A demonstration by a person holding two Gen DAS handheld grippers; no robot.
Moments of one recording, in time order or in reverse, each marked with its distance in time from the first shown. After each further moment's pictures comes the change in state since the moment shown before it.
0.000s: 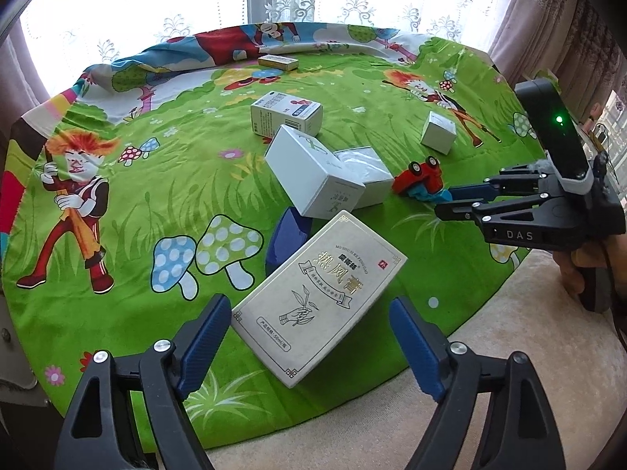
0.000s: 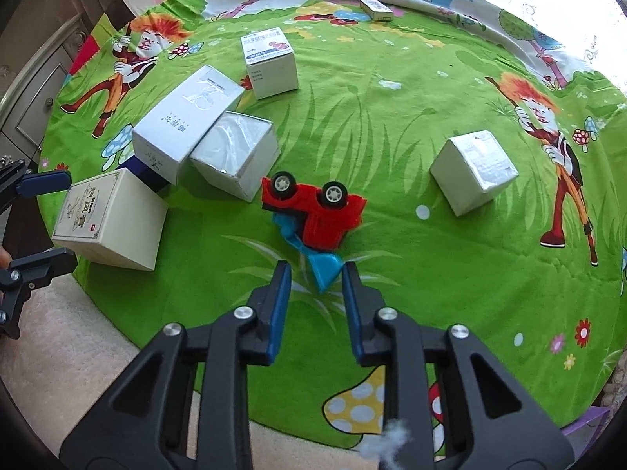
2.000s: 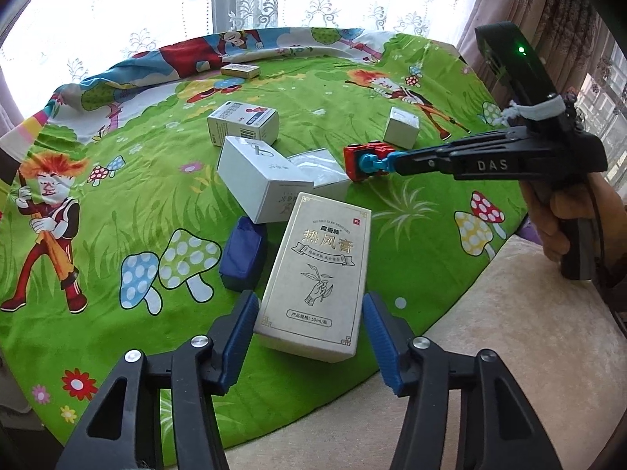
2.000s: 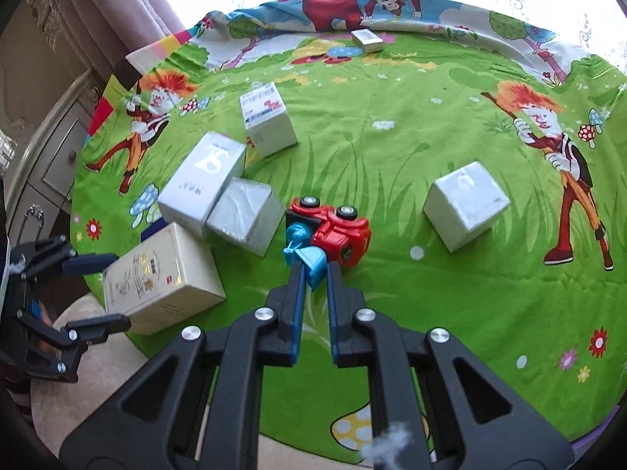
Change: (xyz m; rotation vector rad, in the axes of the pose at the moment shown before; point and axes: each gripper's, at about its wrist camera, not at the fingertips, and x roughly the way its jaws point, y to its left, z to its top) left arm 0.001 -0.019 0.000 0.069 -0.021 -0.087; right arm -0.020 -0.024 0.022 0.114 -0.110 0.125
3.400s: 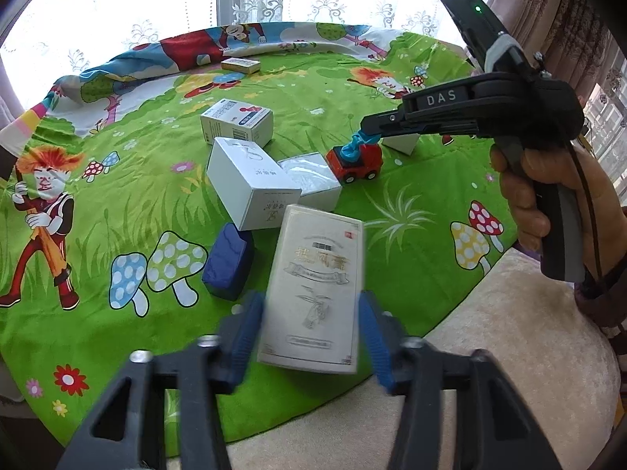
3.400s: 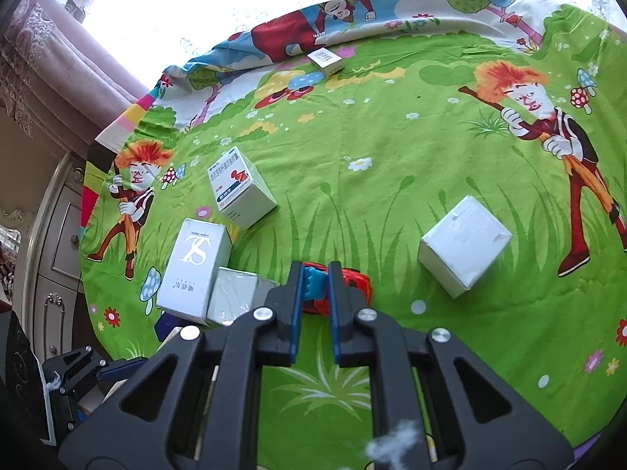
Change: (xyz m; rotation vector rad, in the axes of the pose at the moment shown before) left arm 0.004 -0.011 0.009 -0.037 0.026 0.019; right arm 0.007 -0.026 0.033 0.246 -0.050 0.047
